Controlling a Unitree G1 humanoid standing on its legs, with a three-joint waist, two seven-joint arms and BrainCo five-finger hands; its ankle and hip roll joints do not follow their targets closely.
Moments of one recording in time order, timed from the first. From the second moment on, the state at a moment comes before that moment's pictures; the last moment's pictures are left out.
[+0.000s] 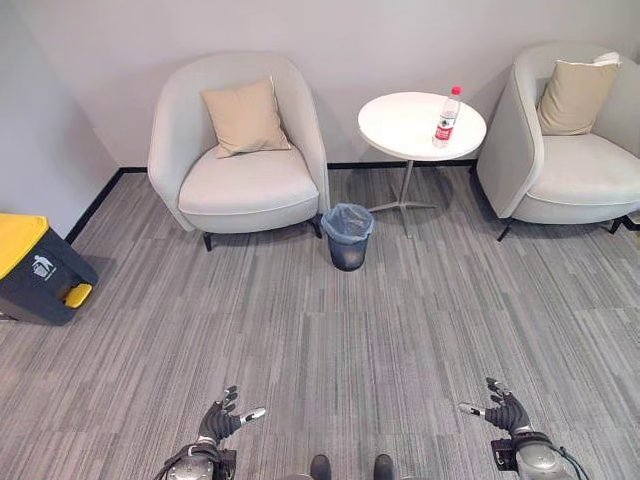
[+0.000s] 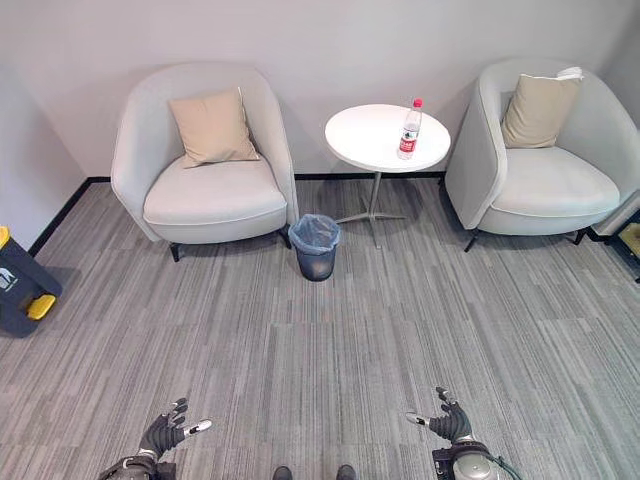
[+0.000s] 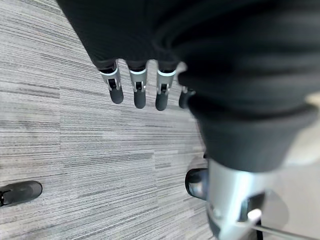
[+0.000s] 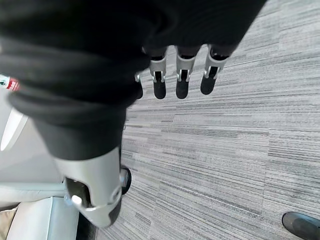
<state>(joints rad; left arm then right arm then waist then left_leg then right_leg) 0.19 0.31 -0.11 0.67 -0.20 -0.10 0.05 0.12 -0.38 0.10 0.70 0.12 -0.09 -0.12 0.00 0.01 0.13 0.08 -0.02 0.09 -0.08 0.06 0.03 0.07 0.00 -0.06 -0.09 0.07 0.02</state>
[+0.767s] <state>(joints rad) 0.13 0.32 -0.11 0.67 -0.22 -0.09 0.07 0.03 -0.35 0.07 0.72 0.18 -0.07 -0.13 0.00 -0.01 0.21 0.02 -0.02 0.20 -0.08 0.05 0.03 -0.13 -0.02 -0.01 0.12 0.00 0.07</state>
